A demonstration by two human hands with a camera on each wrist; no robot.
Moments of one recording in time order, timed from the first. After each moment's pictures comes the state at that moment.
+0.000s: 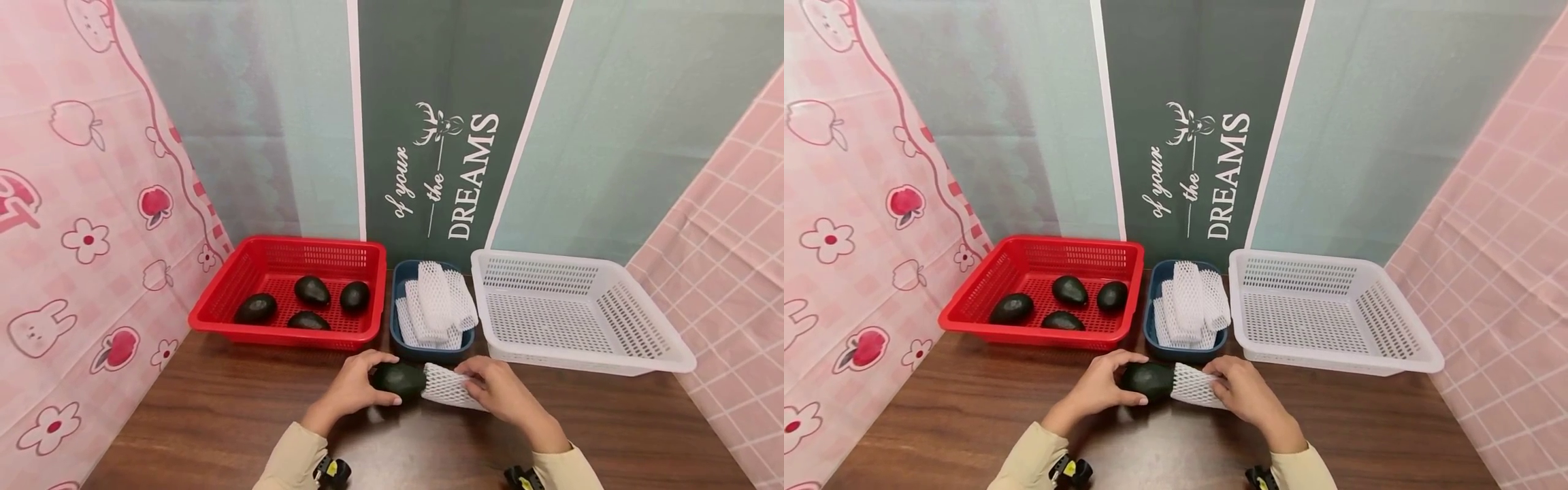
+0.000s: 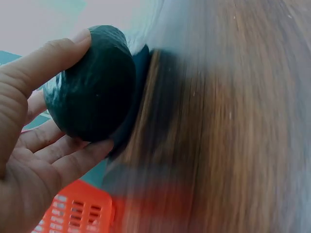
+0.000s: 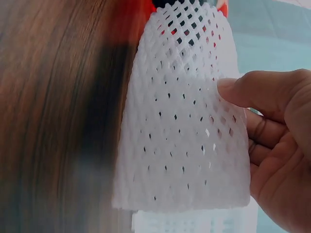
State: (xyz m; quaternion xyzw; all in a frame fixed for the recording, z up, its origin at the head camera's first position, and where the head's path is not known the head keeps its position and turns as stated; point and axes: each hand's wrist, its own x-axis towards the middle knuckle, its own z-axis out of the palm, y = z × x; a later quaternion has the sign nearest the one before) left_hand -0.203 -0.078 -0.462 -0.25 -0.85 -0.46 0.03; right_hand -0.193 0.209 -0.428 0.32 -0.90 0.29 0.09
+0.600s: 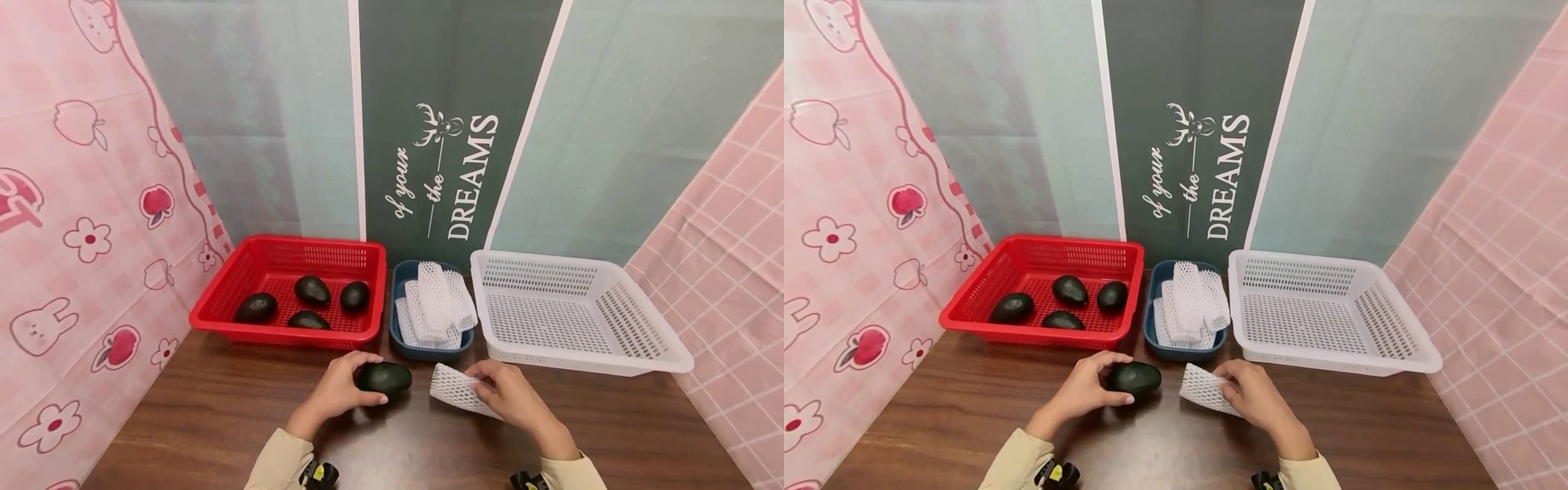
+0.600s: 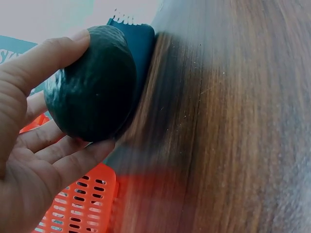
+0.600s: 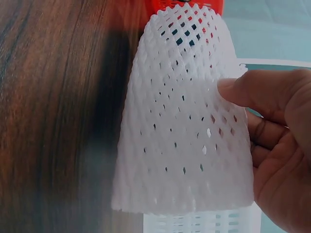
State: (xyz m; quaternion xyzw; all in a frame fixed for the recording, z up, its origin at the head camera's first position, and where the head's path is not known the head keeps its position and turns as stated) left_hand -0.196 -0.098 -0.460 -0.22 -0.86 -0.46 0.03; right_hand -0.187 0.222 -0.435 0.29 -0.90 0.30 0.11
